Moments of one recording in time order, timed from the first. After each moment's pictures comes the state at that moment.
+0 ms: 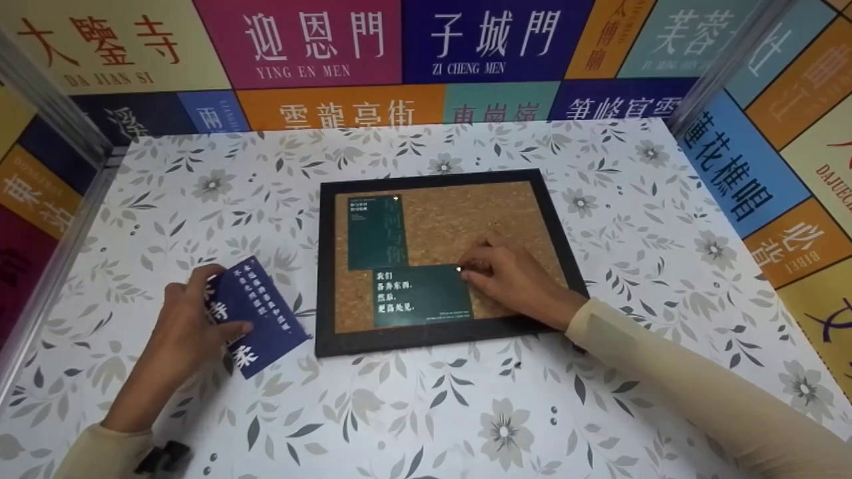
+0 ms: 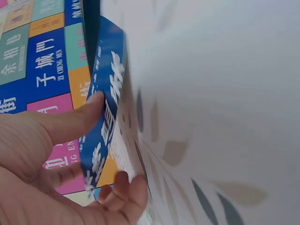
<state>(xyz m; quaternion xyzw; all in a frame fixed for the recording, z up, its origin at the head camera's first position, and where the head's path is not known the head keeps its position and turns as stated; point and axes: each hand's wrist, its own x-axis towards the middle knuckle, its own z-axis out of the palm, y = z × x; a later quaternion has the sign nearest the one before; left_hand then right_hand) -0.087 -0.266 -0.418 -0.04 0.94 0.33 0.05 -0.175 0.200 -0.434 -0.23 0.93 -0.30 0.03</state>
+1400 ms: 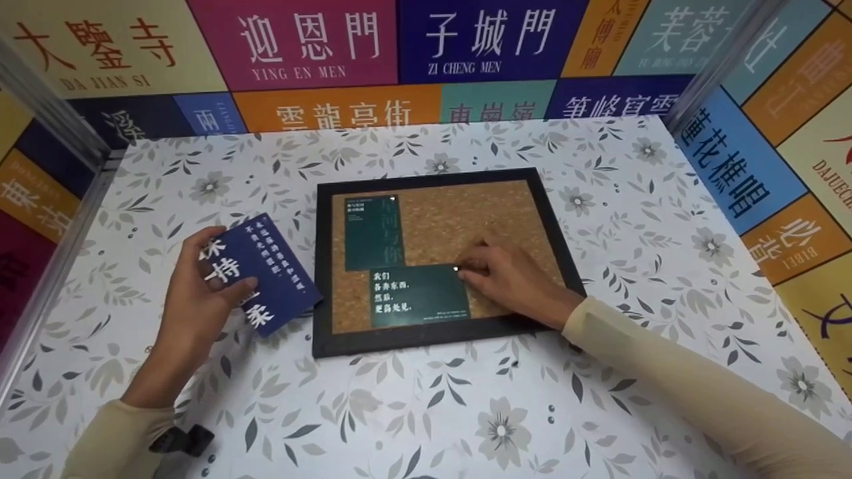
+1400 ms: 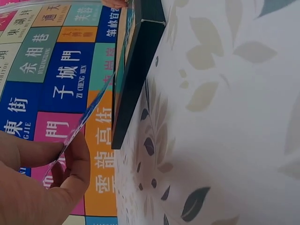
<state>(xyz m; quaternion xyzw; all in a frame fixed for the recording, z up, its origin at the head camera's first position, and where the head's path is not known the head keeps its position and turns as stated) -0.106 -0.237 -0.398 -0.07 0.80 0.60 -0.02 -0.174 0.200 -0.434 -0.25 0.92 -0.29 0.02</state>
